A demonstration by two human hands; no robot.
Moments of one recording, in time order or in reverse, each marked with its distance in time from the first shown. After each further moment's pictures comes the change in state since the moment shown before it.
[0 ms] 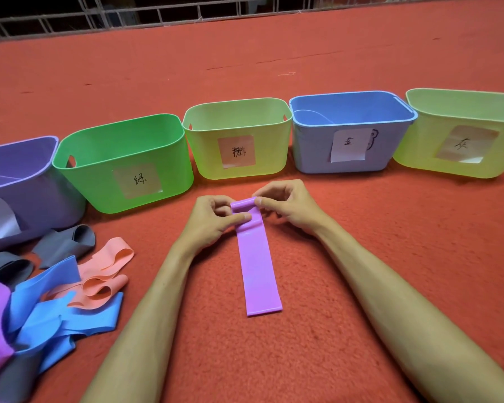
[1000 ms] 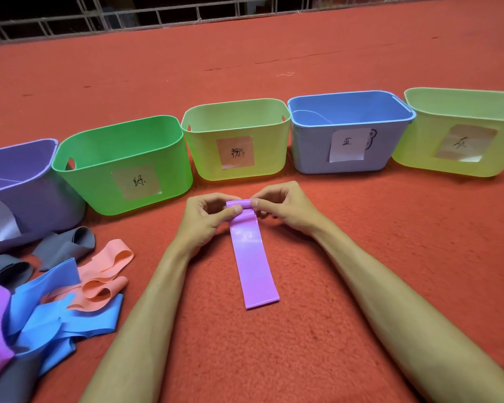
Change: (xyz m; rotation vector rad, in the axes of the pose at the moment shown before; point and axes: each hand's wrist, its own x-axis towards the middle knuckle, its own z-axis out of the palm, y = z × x) left_hand -0.001 -0.003 -0.005 -0.149 0.057 0.117; right_hand -0.003 -0.005 0.004 -0.025 -0.028 -0.003
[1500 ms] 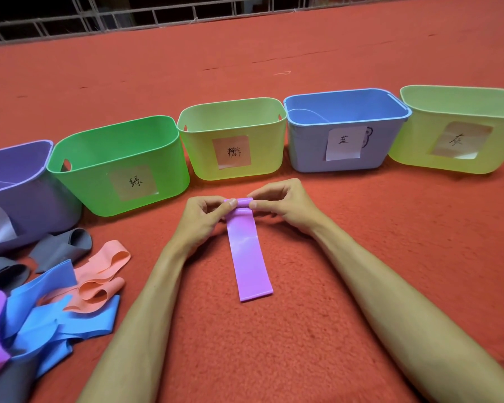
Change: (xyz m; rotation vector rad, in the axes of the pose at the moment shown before) left_hand 0.001 0.000 0.000 0.000 -0.033 -0.118; right_hand -0.002 0.000 -0.003 0.117 0.021 -0.001
